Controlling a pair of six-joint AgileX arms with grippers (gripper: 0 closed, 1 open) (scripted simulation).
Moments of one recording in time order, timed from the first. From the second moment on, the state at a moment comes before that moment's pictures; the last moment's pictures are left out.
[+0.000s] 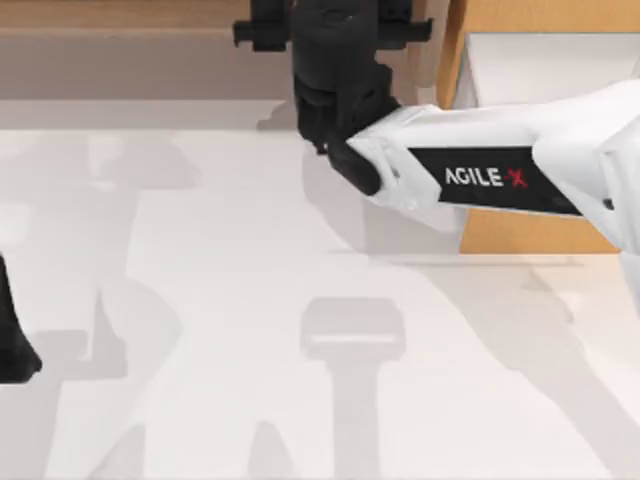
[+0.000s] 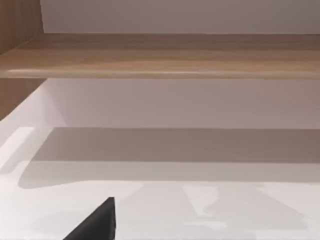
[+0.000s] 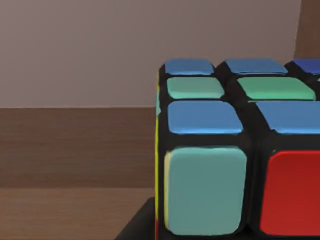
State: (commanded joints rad) left arm 0.00 0.00 0.00 0.00 0.00 0.00; right arm 0.68 2.36 1.68 0.67 0.71 0.02
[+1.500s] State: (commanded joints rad) left arm 0.00 0.00 0.00 0.00 0.00 0.00; right arm 0.50 2.05 2.06 -1.02 0.18 0.09
